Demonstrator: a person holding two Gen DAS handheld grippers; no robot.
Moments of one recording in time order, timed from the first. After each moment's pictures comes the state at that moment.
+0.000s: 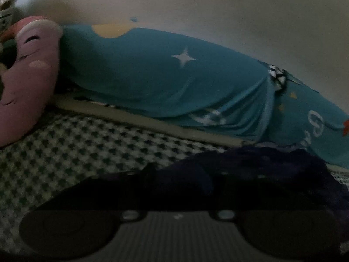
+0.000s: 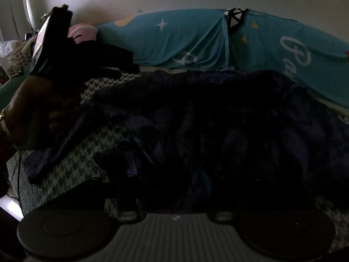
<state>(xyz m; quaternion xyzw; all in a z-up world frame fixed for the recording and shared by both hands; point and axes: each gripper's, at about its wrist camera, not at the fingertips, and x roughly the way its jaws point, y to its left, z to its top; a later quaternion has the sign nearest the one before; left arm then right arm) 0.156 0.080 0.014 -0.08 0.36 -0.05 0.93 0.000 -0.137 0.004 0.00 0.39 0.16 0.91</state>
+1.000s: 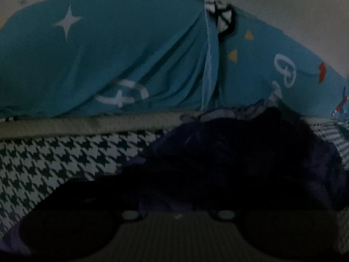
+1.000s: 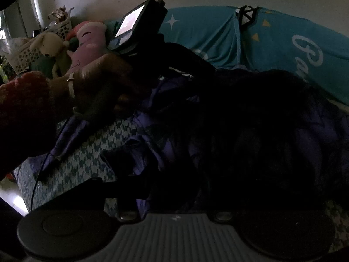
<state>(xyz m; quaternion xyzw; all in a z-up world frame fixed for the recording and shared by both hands) 0.240 0.003 -0.042 0.01 0.44 -0.21 0.88 0.003 -0.132 -0.001 0.00 0.40 0.18 0.90</state>
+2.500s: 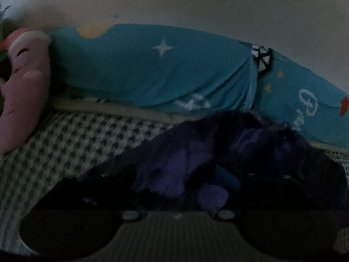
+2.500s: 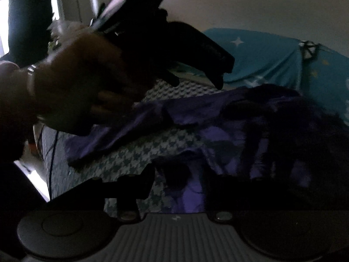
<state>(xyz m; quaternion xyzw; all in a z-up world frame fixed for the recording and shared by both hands) 0.137 0.061 0.028 -0.04 0.41 -0.04 0.91 -0.023 -0.070 -0.005 -0.06 0.33 0.31 0.89</state>
